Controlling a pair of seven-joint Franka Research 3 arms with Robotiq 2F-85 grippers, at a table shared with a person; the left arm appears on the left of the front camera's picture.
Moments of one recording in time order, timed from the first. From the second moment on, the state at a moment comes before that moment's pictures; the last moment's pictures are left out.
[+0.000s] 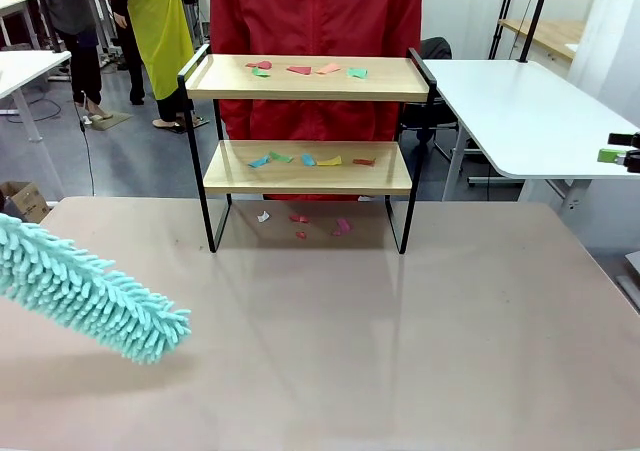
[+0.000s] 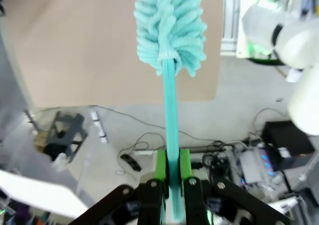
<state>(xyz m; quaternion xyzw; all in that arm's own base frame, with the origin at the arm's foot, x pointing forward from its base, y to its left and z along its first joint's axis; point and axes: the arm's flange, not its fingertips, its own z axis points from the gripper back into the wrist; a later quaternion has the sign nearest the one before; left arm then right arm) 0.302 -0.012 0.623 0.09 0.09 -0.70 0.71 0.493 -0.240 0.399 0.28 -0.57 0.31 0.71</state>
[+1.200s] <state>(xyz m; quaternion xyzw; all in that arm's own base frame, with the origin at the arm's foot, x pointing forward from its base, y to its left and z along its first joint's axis) 0.300 -0.012 0.626 0.10 0.09 -0.70 0.71 0.493 -0.240 0.399 0.28 -0.57 0.31 0.71</state>
